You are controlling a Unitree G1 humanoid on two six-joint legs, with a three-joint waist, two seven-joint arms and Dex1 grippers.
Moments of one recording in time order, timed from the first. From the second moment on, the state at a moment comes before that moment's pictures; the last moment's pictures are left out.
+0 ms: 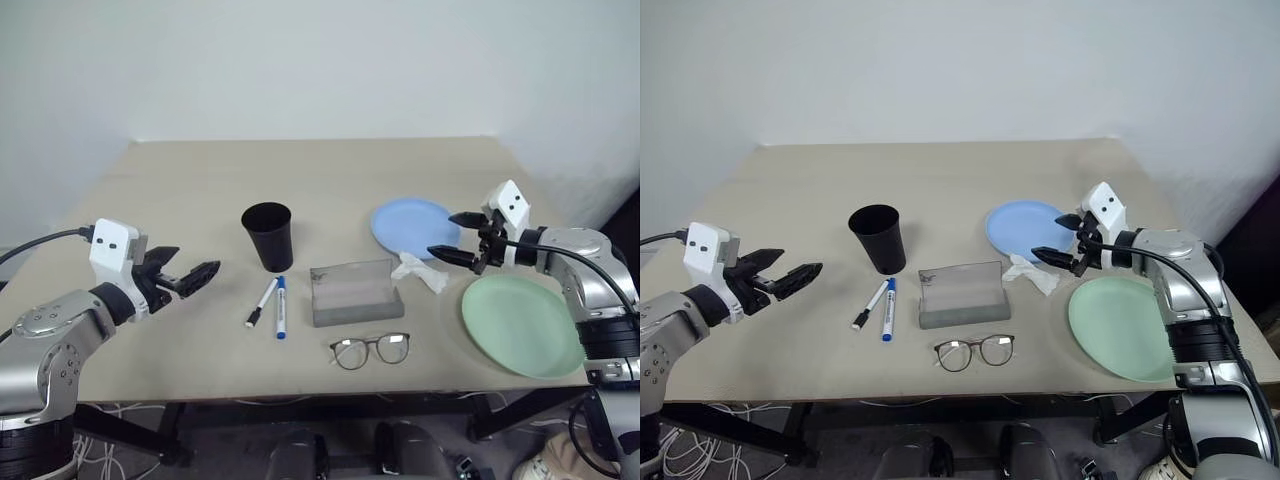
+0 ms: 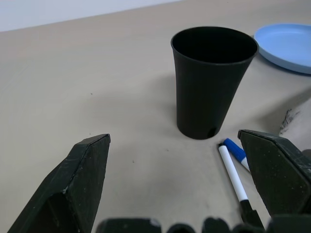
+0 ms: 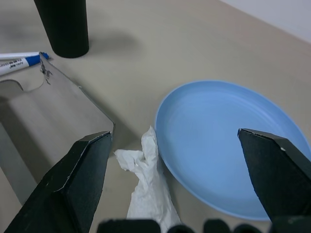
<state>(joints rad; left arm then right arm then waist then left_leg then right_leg) -0.06 0.76 0.43 -0.27 -0.57 0.77 -0.61 -0.60 -0.66 0.03 0.25 0.23 0.41 1.01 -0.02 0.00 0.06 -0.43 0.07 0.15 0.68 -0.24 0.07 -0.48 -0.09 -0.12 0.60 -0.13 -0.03</state>
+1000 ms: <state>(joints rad) -0.10 0.71 0.34 -0.27 -0.56 0.75 -0.63 -0.55 -0.78 0.00 0.33 0.20 0.39 1.01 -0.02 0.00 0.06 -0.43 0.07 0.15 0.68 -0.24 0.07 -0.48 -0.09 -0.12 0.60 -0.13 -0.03</state>
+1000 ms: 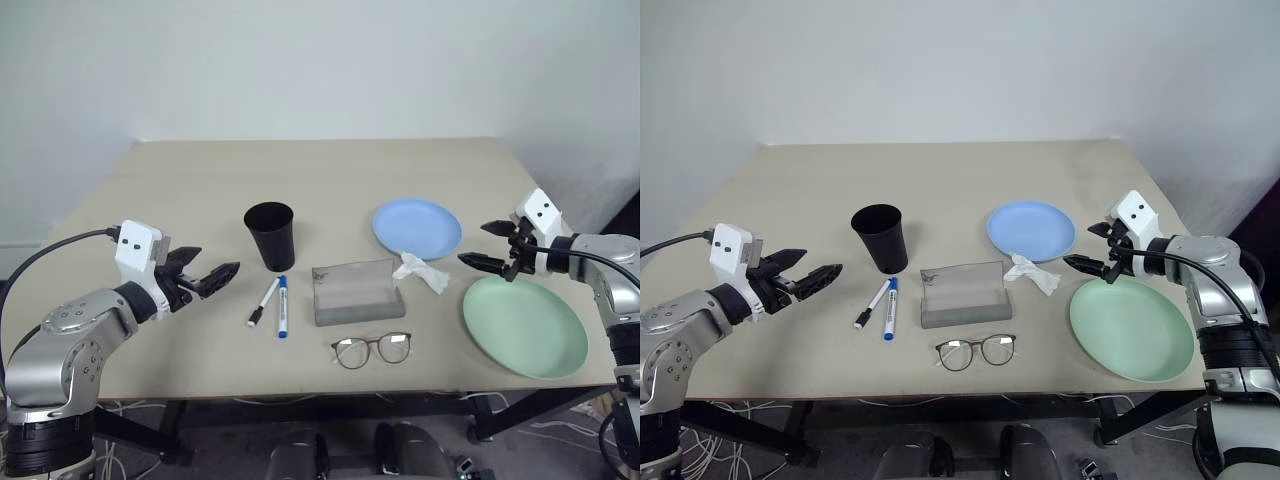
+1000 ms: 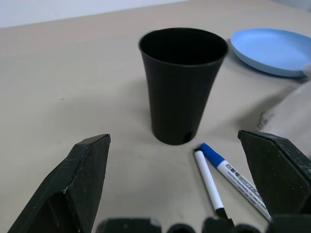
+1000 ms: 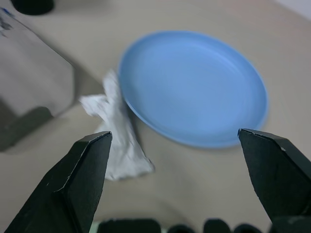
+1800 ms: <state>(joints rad) -0.05 0.68 0.26 -0.29 -0.55 0.69 -0.67 -0.51 -0.90 -0.09 0.83 0.16 0.29 1.01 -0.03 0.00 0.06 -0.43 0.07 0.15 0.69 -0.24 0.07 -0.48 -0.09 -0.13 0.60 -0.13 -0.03</state>
